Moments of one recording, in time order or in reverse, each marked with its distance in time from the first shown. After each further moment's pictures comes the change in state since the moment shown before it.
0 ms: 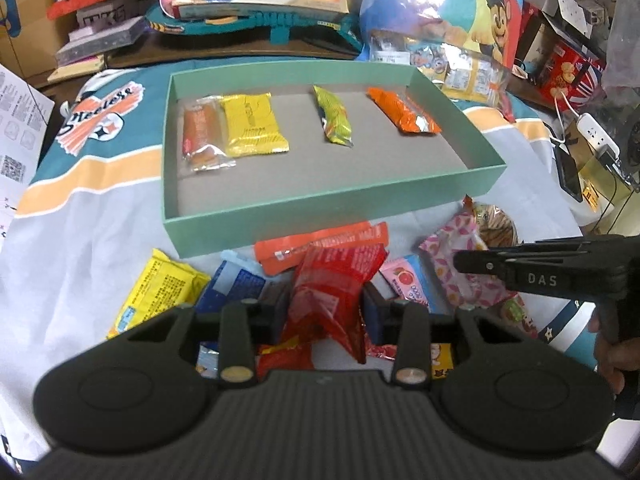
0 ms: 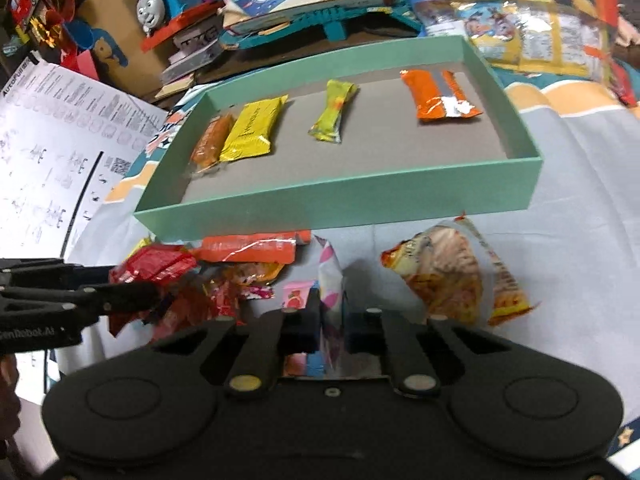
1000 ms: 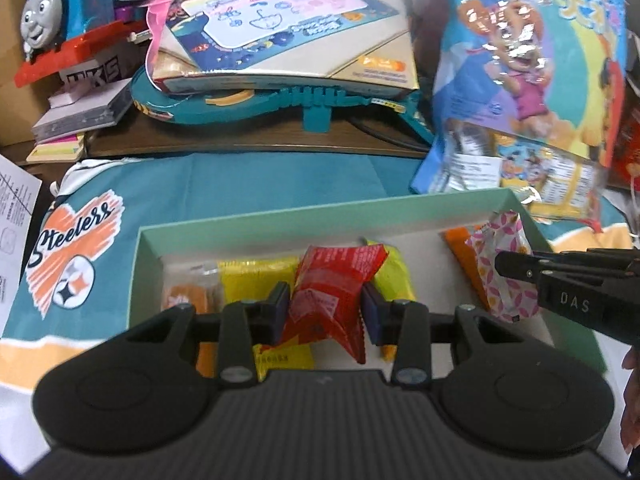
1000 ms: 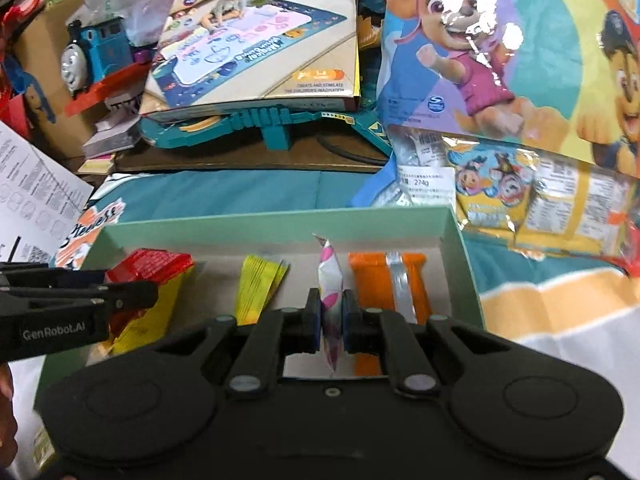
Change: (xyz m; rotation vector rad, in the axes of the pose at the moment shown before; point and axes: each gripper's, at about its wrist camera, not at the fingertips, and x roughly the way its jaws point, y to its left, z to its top) left arm 0.136 0.021 0.192 -0.049 -0.077 0.128; right arm 0.106 -0.026 0.195 -0.066 -0.125 -0.147
